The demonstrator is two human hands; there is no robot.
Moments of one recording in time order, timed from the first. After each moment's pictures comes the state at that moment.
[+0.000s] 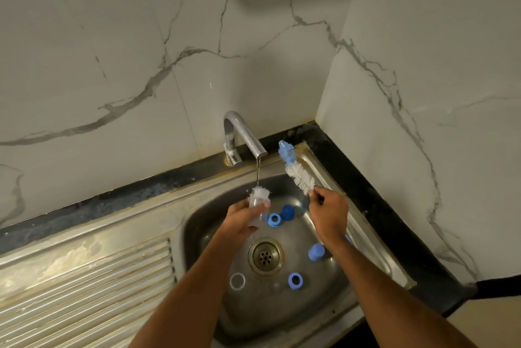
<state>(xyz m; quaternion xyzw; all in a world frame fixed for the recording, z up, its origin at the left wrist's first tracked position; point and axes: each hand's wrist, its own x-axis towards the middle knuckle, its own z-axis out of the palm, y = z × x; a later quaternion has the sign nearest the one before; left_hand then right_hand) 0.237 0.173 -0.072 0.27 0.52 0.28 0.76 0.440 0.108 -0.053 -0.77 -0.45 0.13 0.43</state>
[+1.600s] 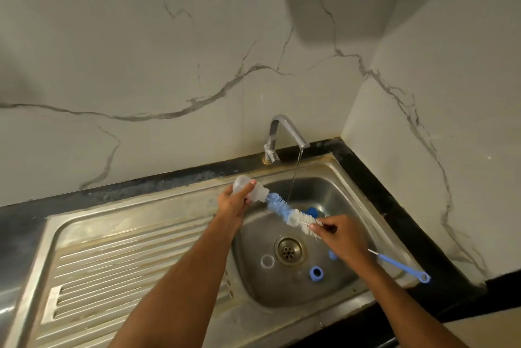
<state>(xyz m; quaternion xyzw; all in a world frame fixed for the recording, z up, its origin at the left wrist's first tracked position) 0.131 0.140 -0.014 0.19 0.54 0.47 0.68 0.371 0.010 0.003 -0.71 -0.61 0.22 0.29</state>
